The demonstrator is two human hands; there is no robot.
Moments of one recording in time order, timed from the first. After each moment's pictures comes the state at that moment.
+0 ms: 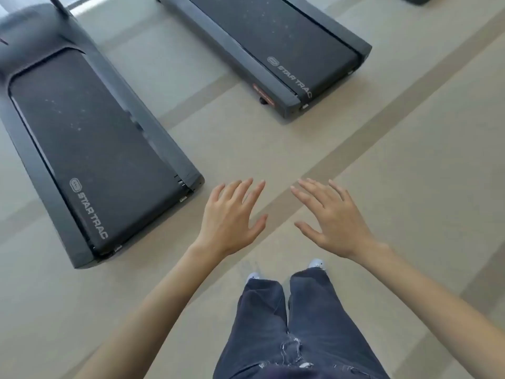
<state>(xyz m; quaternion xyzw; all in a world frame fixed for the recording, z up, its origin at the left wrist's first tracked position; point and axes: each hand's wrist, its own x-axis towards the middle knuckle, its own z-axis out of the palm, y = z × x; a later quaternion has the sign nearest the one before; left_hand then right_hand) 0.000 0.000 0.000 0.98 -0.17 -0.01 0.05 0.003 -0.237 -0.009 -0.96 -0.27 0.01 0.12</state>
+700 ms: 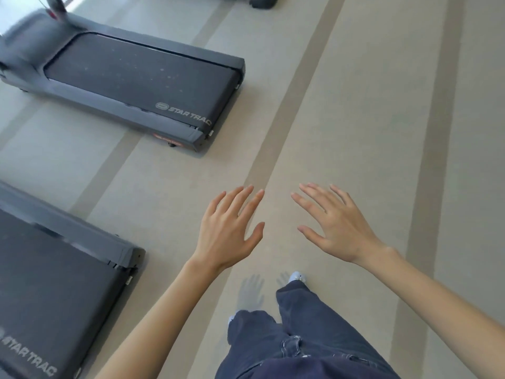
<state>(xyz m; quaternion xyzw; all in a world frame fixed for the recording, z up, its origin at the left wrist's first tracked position) 0.080 -0.245 0.013 0.91 -0.40 -0.03 0.10 -0.019 -0.472 -0.004 -0.99 -0.04 -0.02 0.12</state>
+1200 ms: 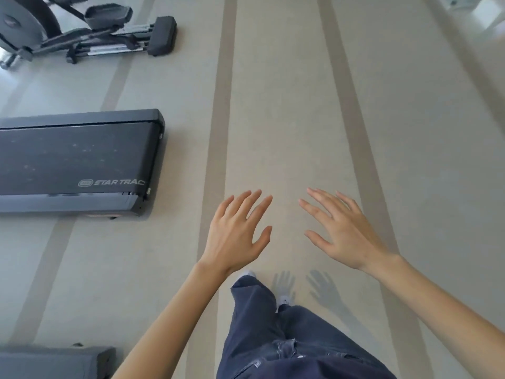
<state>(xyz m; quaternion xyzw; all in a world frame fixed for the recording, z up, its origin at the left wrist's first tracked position) 0.107 -0.456 0.025 0.81 -0.58 -0.04 0.10 -0.074 -0.621 0.007 -0.97 0.17 -0.04 0.14</state>
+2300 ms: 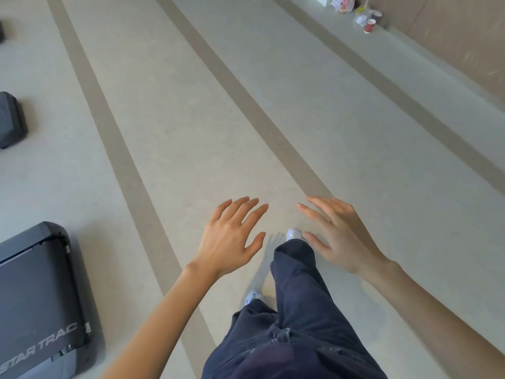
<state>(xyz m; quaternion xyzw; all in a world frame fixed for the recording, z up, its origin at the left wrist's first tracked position) 0.250 -0.773 -0.001 0.58 -0.80 -0.06 0.11 -0.004 -0.819 -0.014 -0.89 0.42 -0.15 0.10</state>
